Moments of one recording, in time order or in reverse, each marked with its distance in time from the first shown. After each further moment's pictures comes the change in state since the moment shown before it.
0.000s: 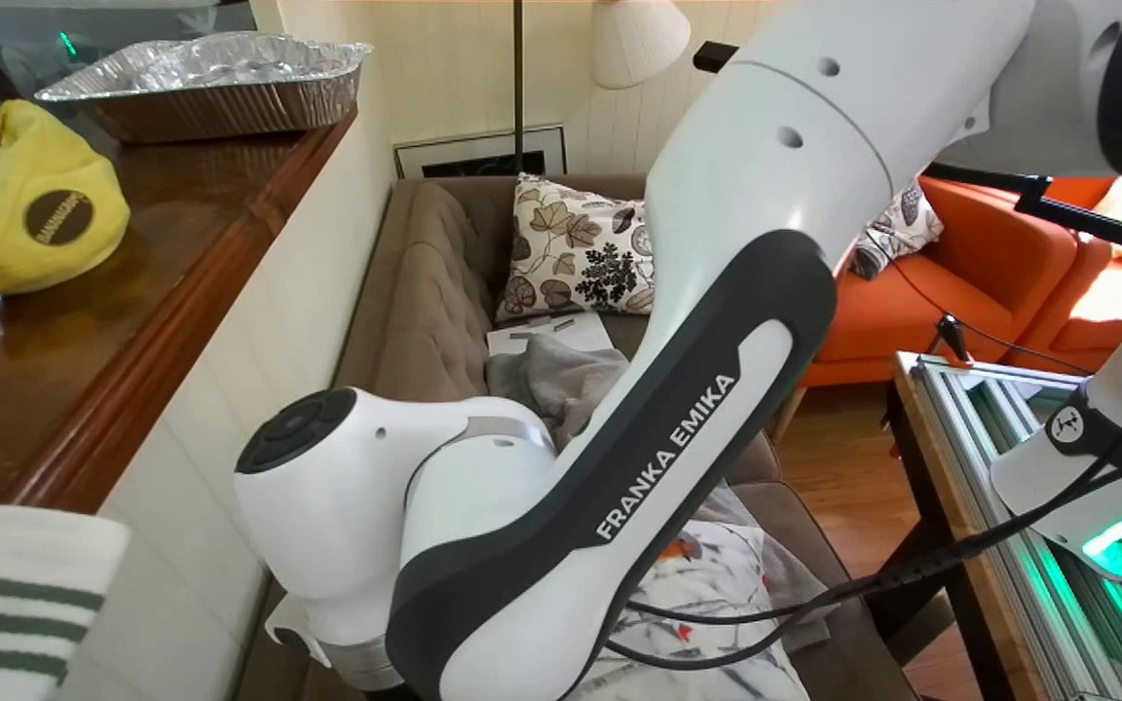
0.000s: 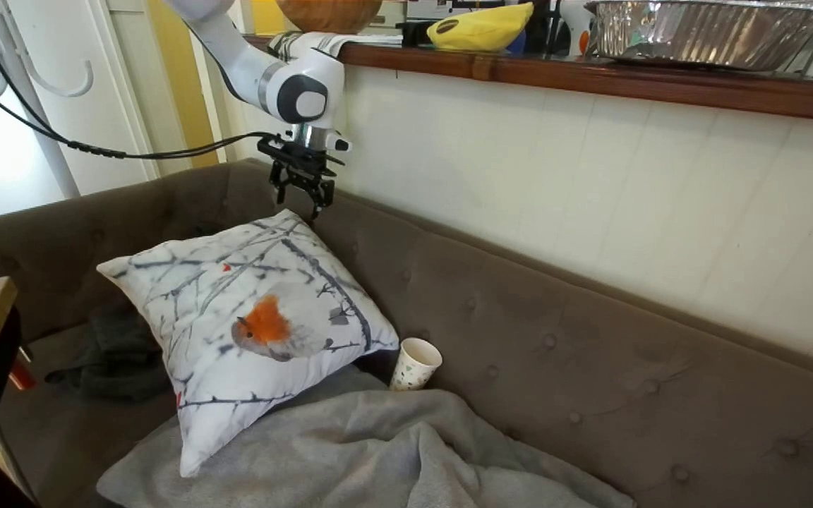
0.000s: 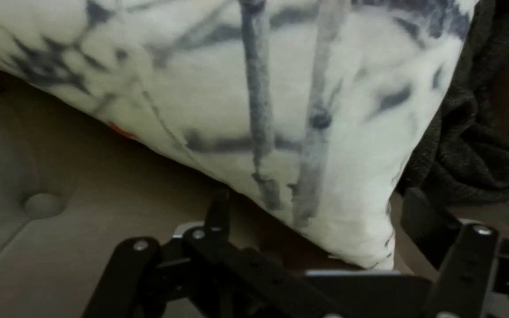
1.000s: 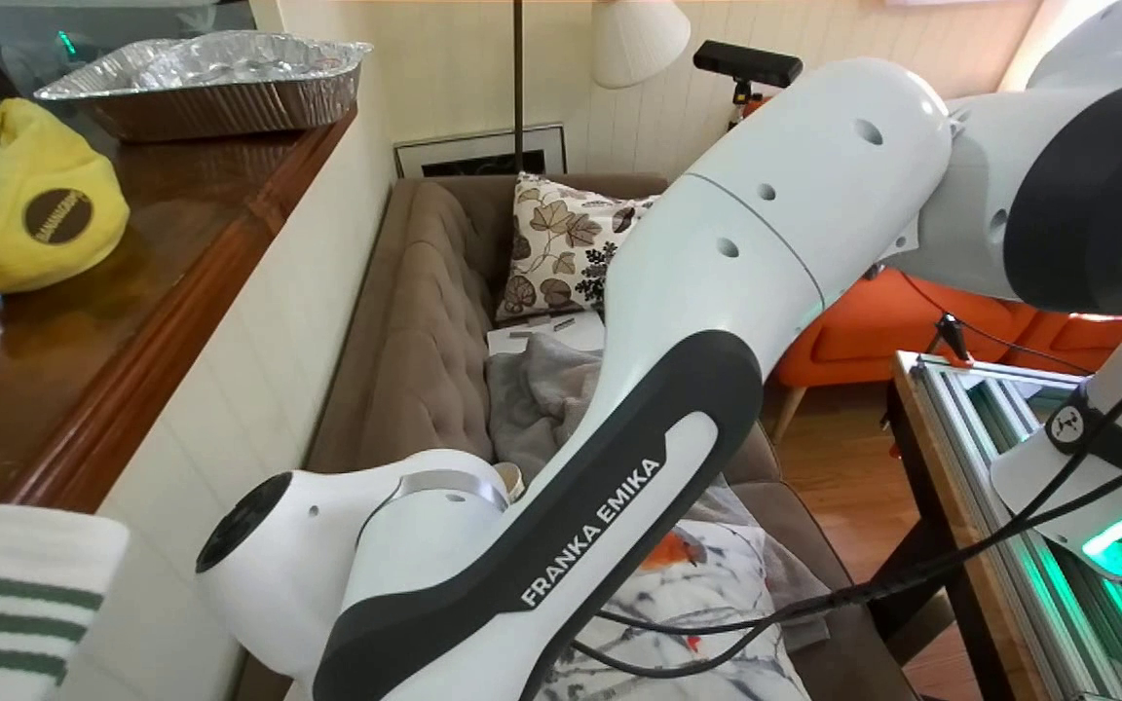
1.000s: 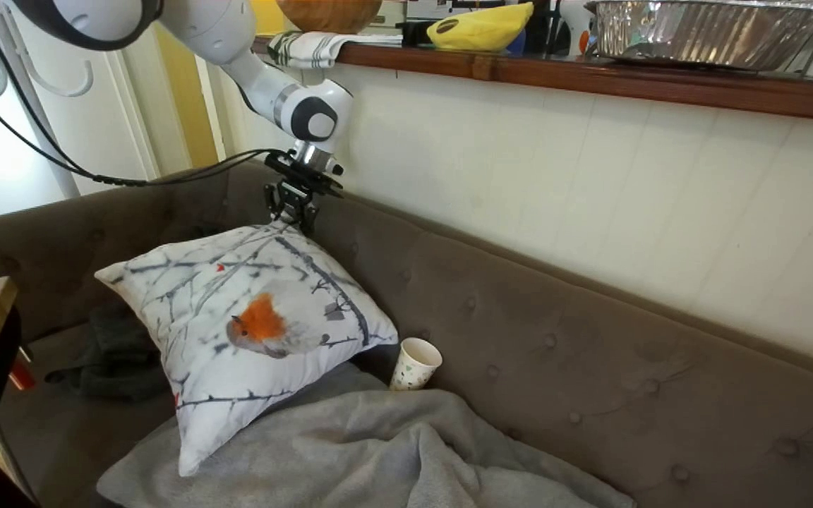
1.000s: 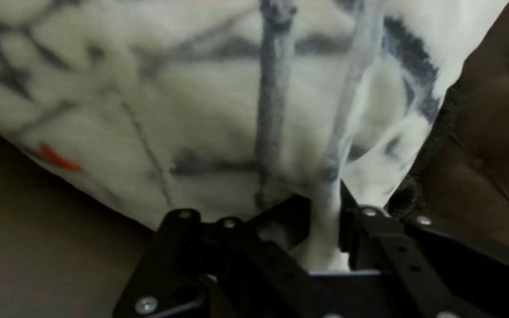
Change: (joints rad) arm 0.036 0.206 0.019 0.297 0.021 -0.334 -0.199
